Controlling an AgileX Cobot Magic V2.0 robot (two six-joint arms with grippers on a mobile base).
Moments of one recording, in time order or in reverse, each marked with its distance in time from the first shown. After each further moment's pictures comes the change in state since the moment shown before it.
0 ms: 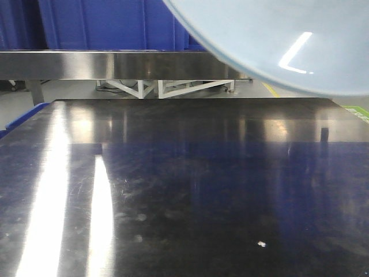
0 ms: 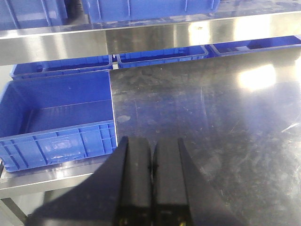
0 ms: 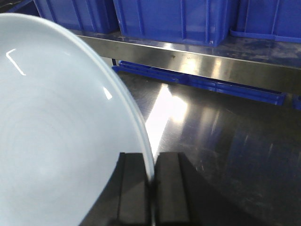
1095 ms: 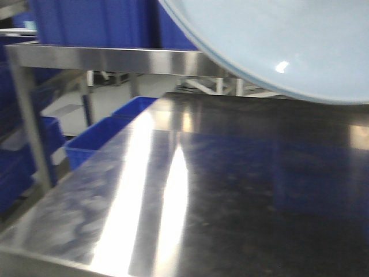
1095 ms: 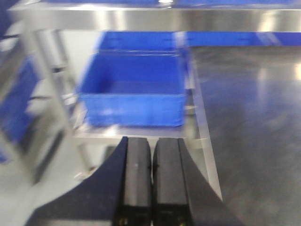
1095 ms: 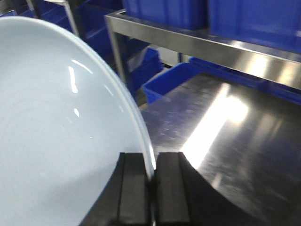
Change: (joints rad) left arm 0.000 0.000 0.000 0.000 0.000 0.000; right arm 0.000 0.000 0.004 0.000 0.002 0.000
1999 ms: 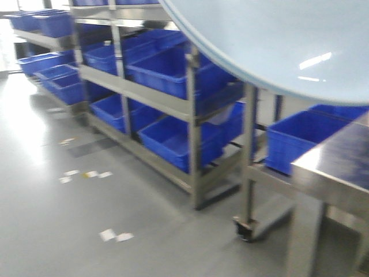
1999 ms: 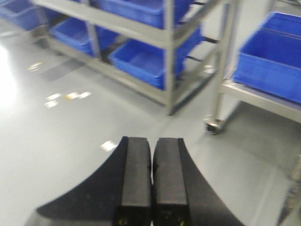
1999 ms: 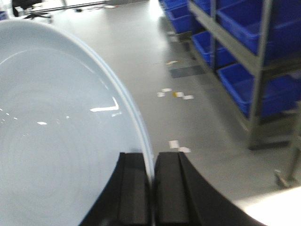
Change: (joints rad) left arm 0.000 0.000 0.000 0.000 0.000 0.000; right arm 0.000 0.000 0.000 0.000 0.004 0.000
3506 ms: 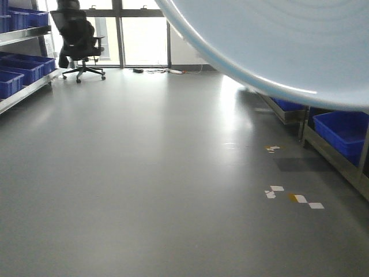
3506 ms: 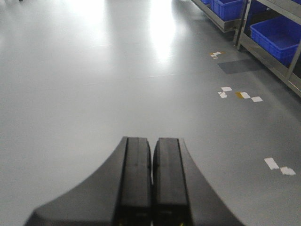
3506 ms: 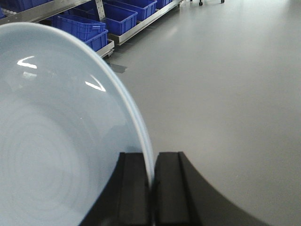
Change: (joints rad) left arm 0.000 0.000 0.000 0.000 0.000 0.000; right arm 0.000 0.000 0.000 0.000 0.006 0.000
